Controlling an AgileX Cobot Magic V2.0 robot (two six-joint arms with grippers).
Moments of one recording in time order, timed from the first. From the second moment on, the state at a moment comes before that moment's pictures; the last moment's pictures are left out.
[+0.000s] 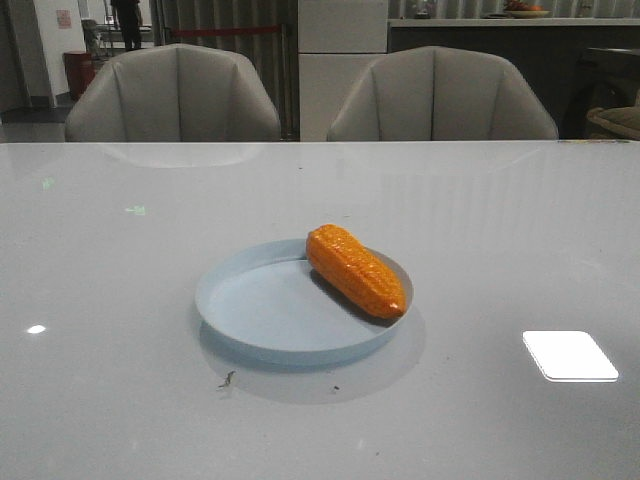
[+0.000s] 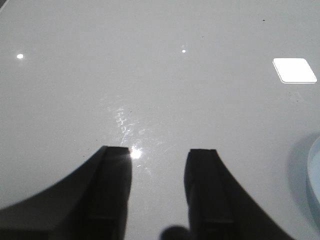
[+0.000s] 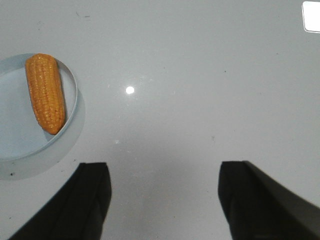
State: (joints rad) left arm -0.08 1.03 -0.58 -0.15 0.10 0.16; right arm 0.07 0.83 -0.72 0.12 0.65 -0.05
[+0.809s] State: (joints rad) left arm -0.08 1.03 -0.58 -0.15 0.11 0.16; right arm 0.07 0.83 -0.72 0.12 0.65 -0.05
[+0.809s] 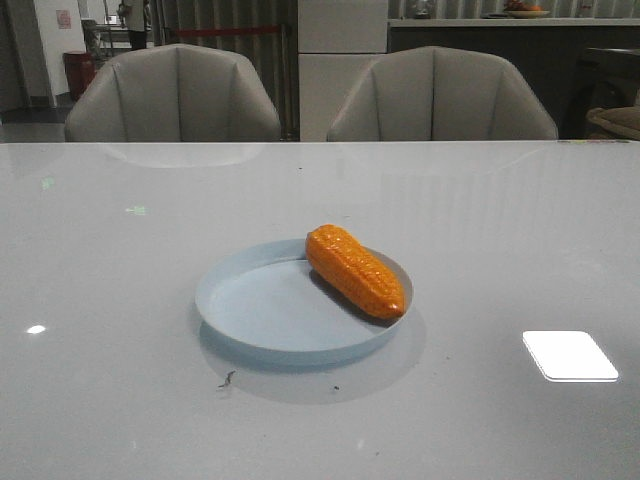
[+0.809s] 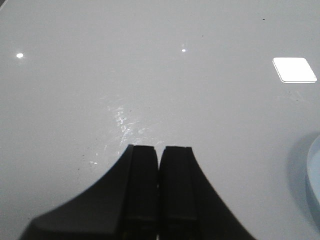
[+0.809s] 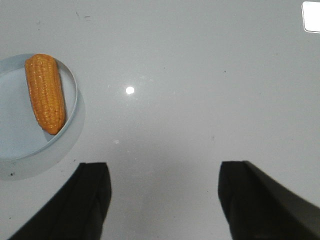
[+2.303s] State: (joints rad) left arm -0.08 -0.01 0.01 -0.01 0.06 0.03; right arm 0.07 0.83 -0.72 0.12 0.65 -0.05
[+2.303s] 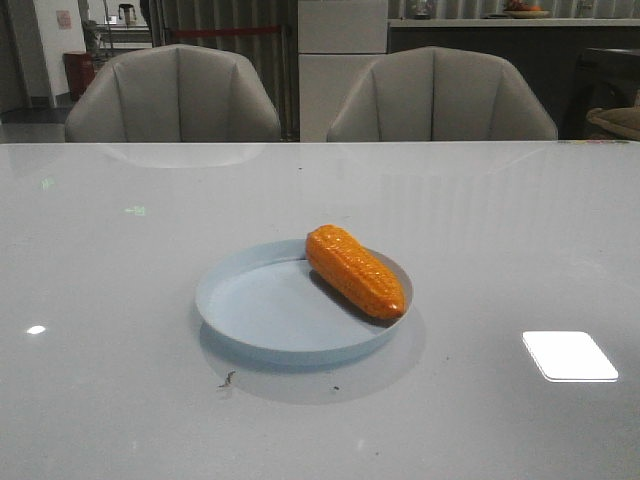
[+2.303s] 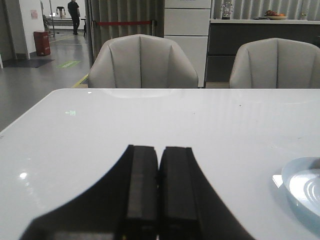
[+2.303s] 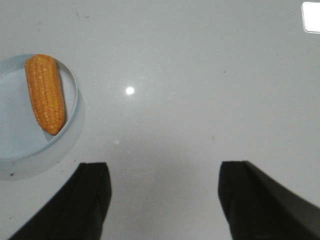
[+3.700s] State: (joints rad) left arm -0.08 -0.01 0.01 -0.01 0.06 0.03; right arm 0.07 0.33 -0.48 0.11 0.42 -0.05
